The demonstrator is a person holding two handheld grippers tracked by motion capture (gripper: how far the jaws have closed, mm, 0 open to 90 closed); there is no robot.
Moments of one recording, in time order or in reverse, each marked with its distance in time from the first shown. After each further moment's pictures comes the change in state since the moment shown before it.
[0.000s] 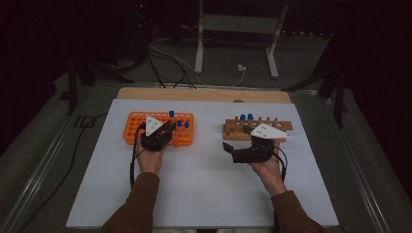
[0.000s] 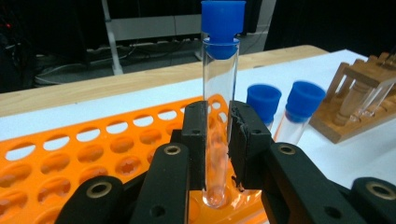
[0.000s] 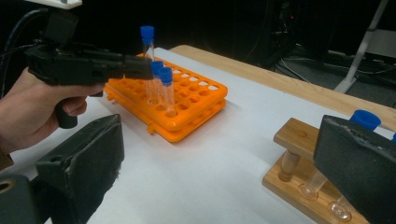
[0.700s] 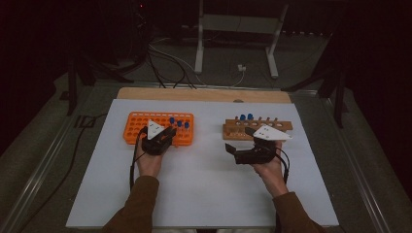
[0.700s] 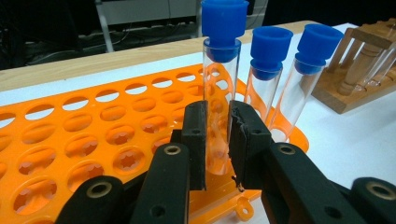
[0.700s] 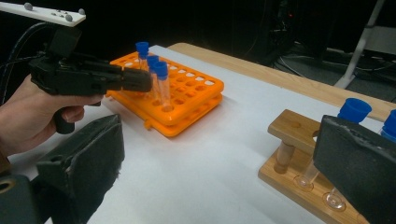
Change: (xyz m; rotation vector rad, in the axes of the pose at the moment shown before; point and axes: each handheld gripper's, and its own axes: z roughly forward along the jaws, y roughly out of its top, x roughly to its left) left arm 0.001 -0.015 0.004 0.057 -0.014 0.027; right arm -0.004 -0.007 -0.003 0.003 -0.003 0.012
